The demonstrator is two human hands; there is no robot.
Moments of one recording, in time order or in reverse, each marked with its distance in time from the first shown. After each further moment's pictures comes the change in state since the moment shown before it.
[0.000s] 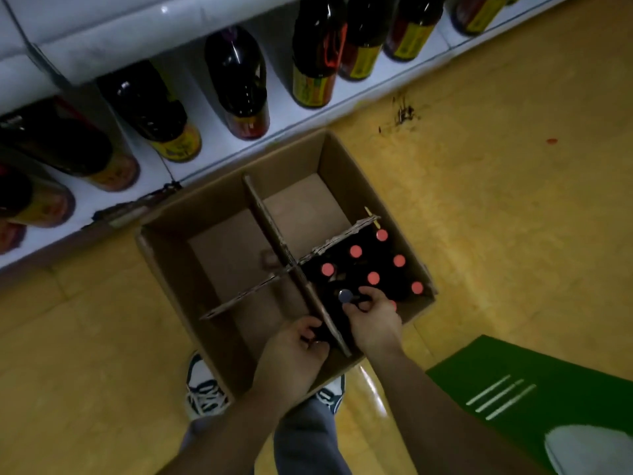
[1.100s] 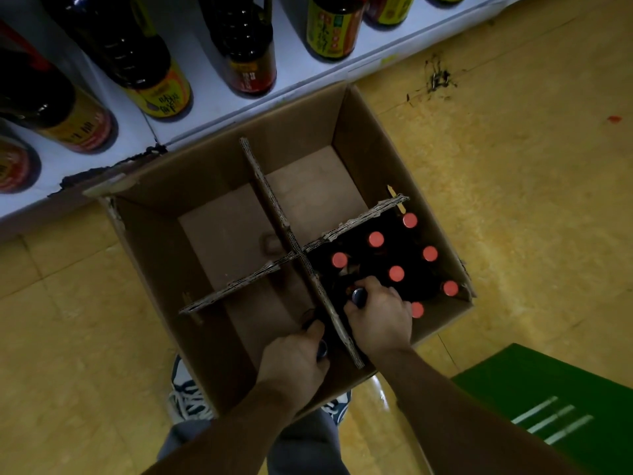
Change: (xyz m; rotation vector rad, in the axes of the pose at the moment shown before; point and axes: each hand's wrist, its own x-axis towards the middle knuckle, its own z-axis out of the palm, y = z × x) left_hand 0.067 -0.060 0.040 0.679 0.015 0.243; right_hand 0.073 0.044 0.050 -0.520 0.080 -0.441
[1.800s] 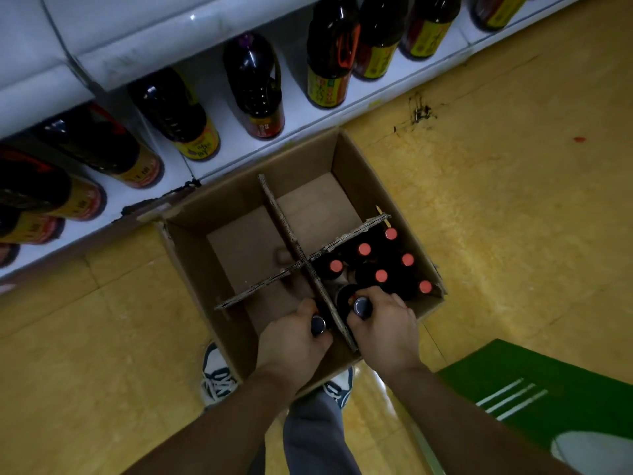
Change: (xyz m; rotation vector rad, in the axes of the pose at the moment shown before) left_hand -0.062 0.051 -0.099 -0.131 0.149 -0.094; right_hand -0.079 -0.027 -0.099 0.106 0.045 -0.120
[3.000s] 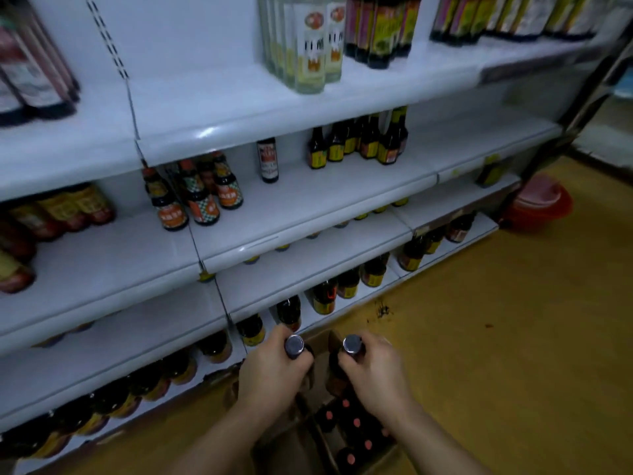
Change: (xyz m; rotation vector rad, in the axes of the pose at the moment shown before) left_hand -0.279 0.254 -0.378 -0.236 0.529 0.100; right_hand -0.192 -0.222 -0.429 0.306 0.253 -0.301
